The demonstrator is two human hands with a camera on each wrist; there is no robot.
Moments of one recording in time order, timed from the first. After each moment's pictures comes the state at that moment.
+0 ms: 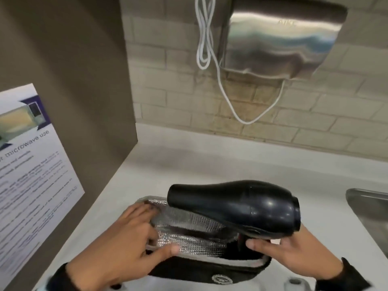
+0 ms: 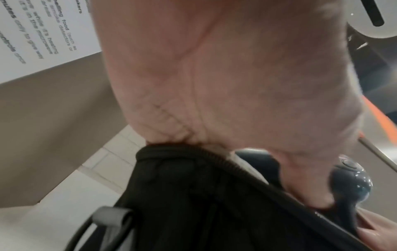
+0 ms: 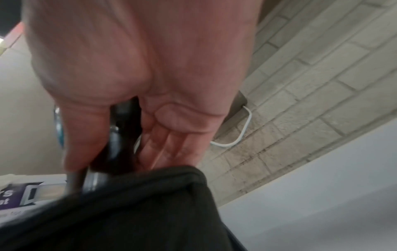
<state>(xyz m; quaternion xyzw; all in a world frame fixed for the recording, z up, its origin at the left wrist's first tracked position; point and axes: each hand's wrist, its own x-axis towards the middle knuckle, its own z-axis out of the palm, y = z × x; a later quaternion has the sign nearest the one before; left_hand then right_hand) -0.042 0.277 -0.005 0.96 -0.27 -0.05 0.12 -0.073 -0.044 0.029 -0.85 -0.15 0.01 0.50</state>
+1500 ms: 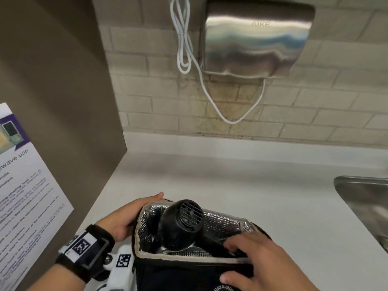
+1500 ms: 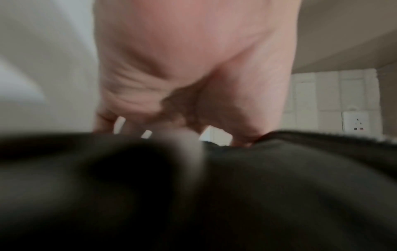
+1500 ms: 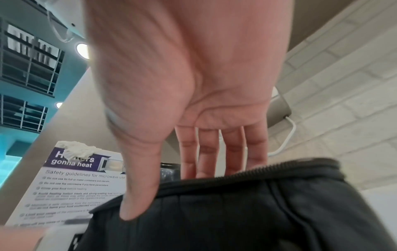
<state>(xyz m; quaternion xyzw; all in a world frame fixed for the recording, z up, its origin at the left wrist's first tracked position) 0.058 0.272 -0.049 0.67 0.04 -0.39 0.63 -0.099 -0.011 0.003 -0.97 -0.15 -0.02 0.18</state>
